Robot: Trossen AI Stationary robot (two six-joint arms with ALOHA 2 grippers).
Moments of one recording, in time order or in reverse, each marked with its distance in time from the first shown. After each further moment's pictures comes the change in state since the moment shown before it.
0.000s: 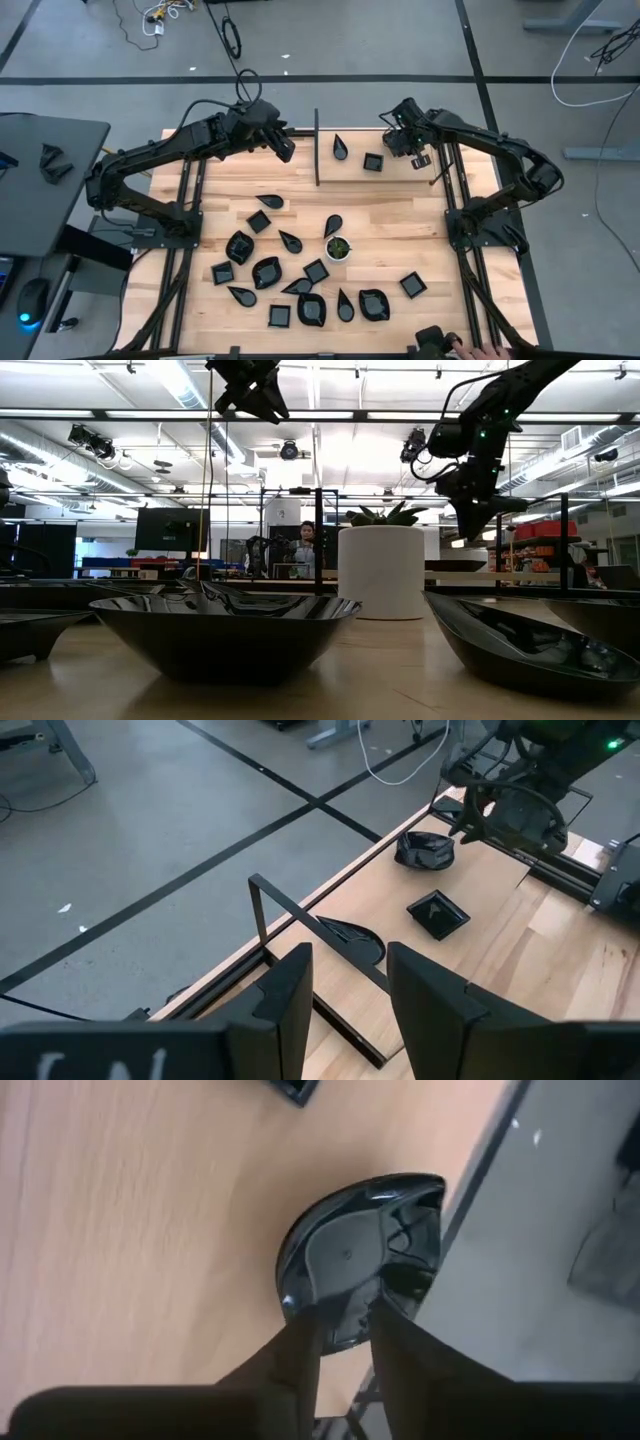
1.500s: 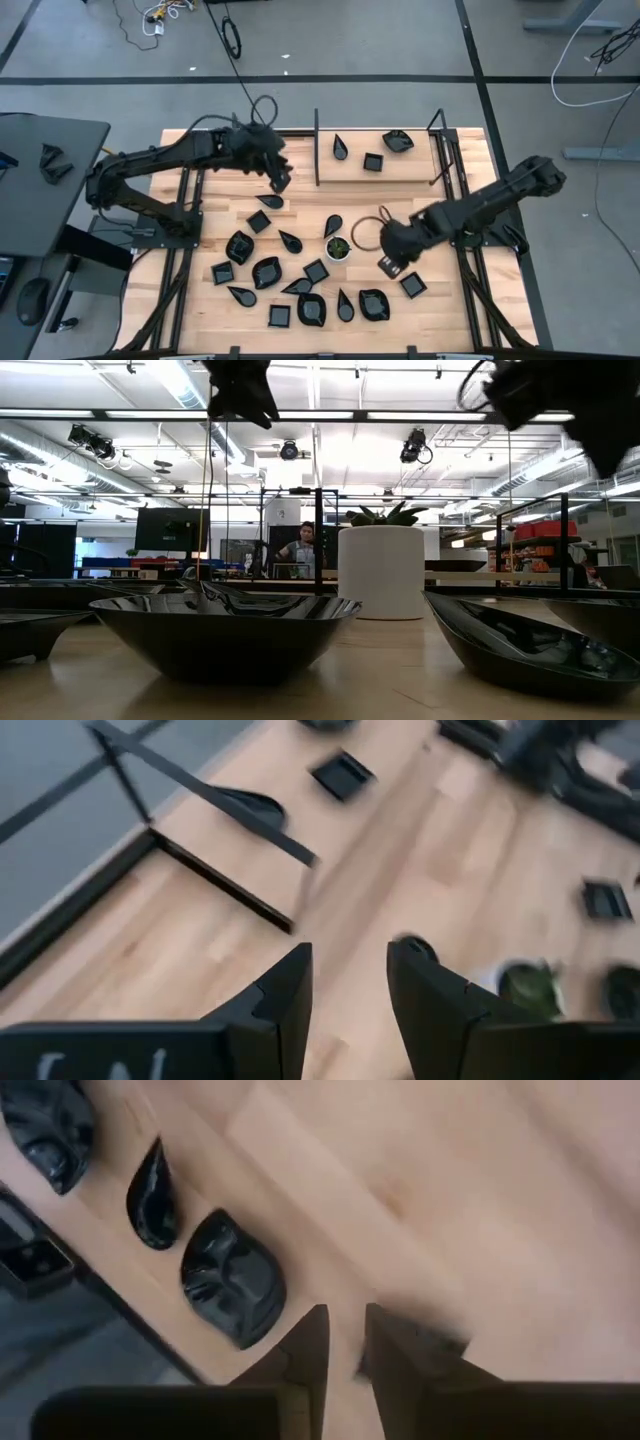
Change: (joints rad) left arm -0.134 0.000 0.000 -0.242 0.207 -0.087; right arm 1.182 -0.050 0.000 -0.128 -0.366 2.493
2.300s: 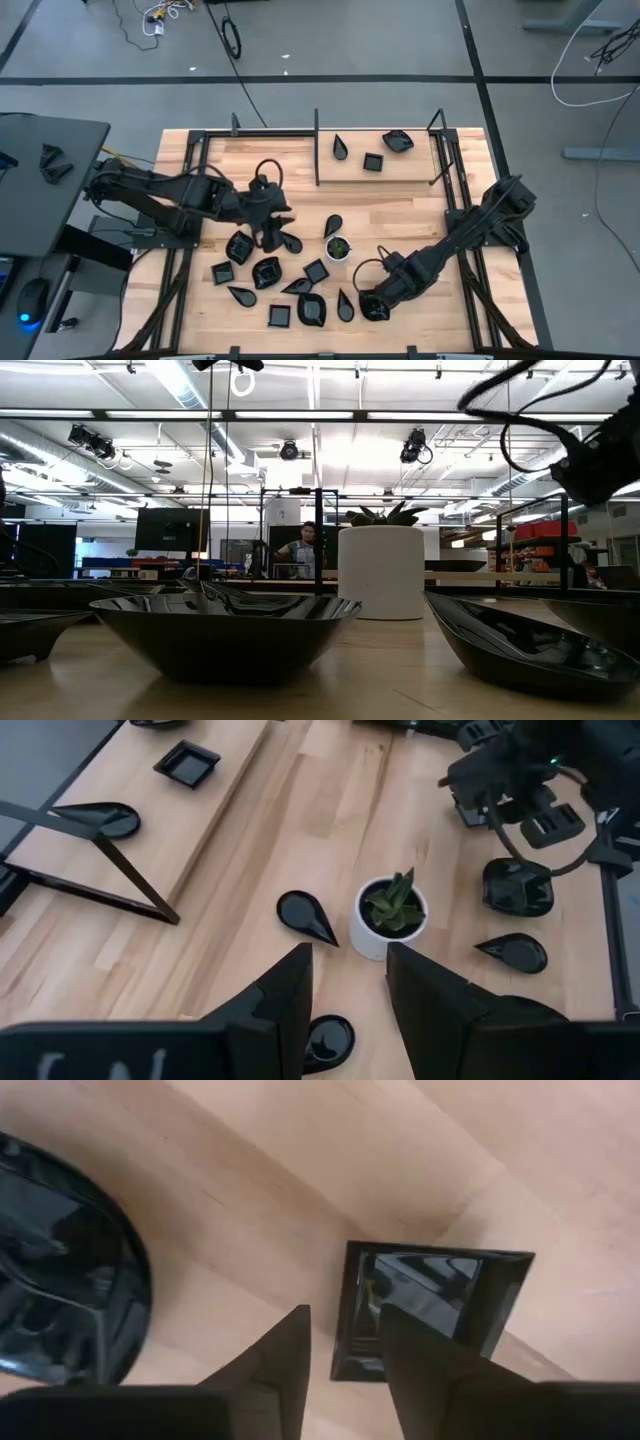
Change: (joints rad) left arm -0.464 0.000 0.000 -0.006 -0.221 -0.081; right arm 0.227 0.349 0.000 0.052 -0.005 0.284
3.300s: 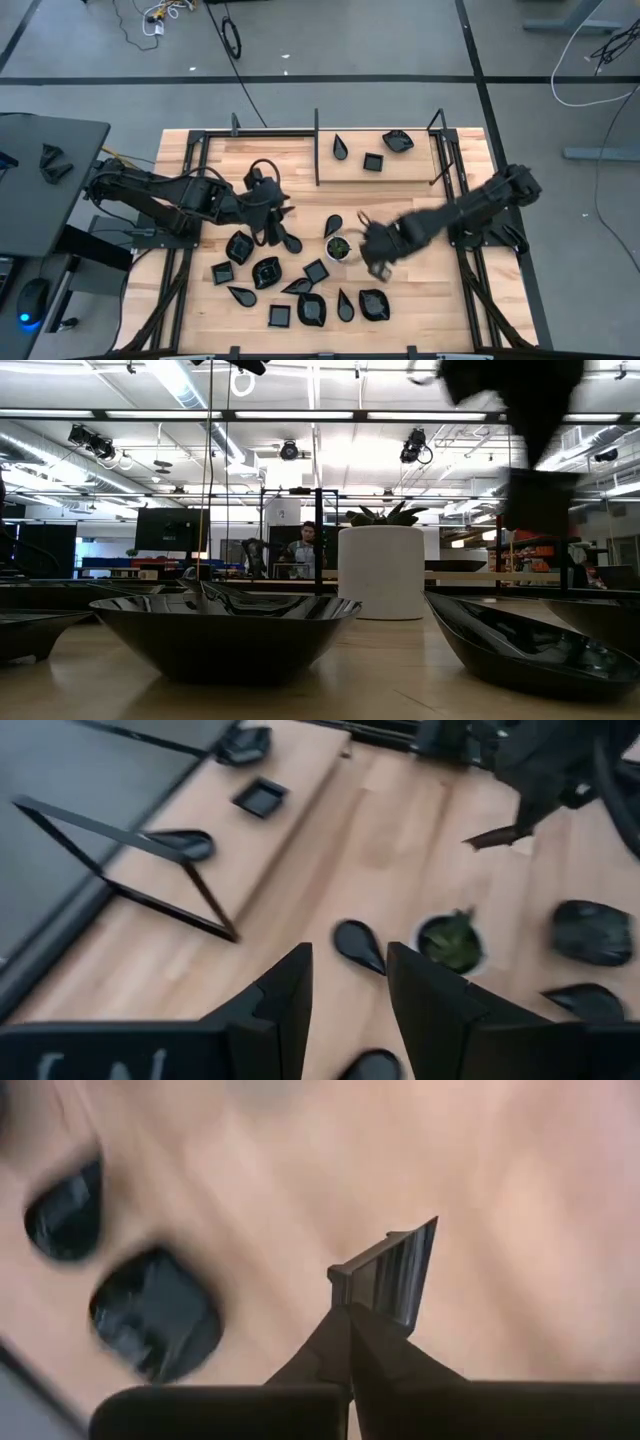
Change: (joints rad) left arm -0.020 0.000 0.000 0.003 -0.207 -0.019; right arm -0.252 -0.111 0.294 -0.304 0.222 -0.646
